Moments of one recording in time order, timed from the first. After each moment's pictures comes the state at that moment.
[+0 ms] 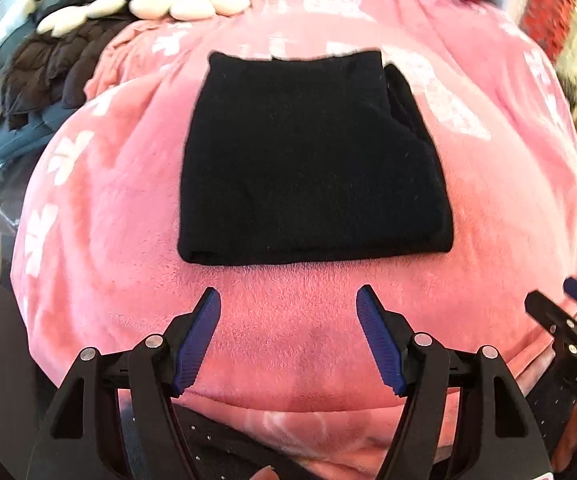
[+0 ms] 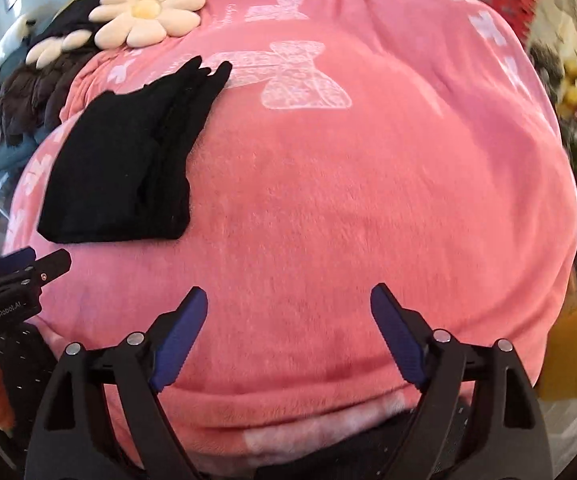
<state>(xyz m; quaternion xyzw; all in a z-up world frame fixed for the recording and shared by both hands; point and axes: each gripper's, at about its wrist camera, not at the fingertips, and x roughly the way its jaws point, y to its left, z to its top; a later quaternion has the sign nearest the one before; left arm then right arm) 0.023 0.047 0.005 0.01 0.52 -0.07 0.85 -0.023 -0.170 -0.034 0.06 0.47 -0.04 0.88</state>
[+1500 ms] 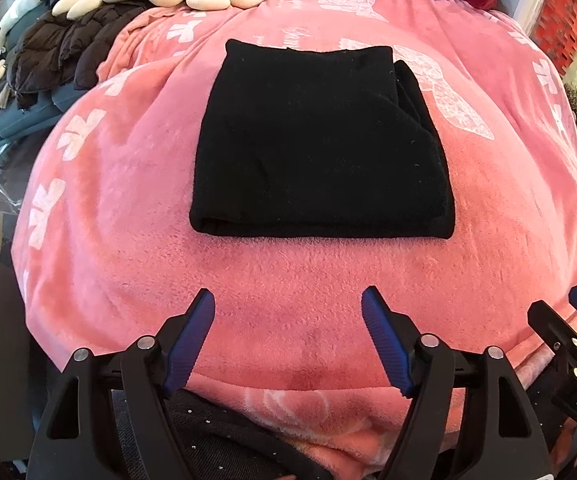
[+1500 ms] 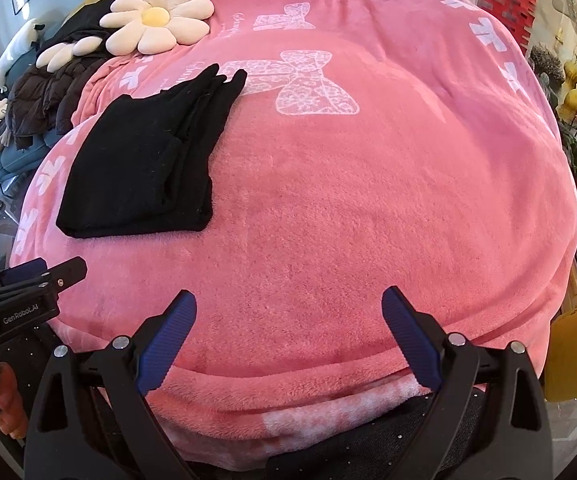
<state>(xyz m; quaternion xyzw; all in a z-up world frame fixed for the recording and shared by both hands) 0.017 0.050 0.003 0.00 0.54 -0.06 0.84 -0.040 -0.150 -0.025 0.04 0.46 -0.04 0.89</state>
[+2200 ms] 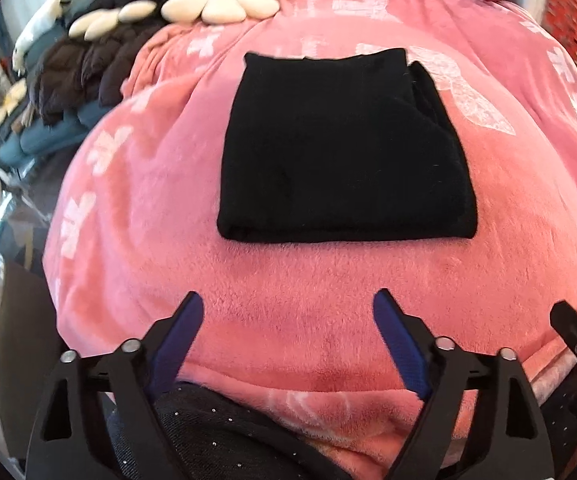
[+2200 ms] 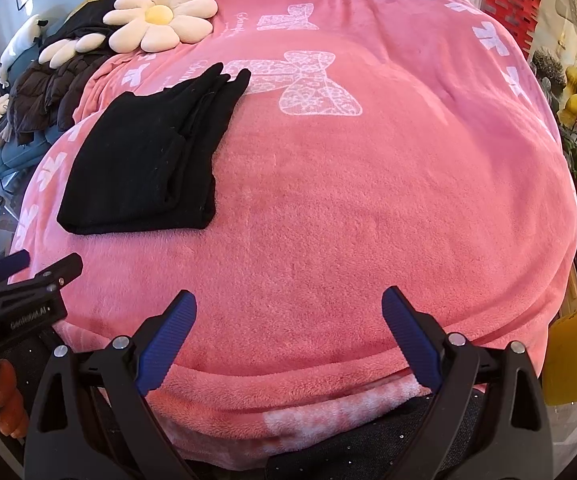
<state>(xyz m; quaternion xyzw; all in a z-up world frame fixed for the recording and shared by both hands) 0.015 0.047 0.005 0.03 0.53 -0.01 0.85 -0.041 -0.145 -0.026 0.04 0.46 -0.04 0.89</state>
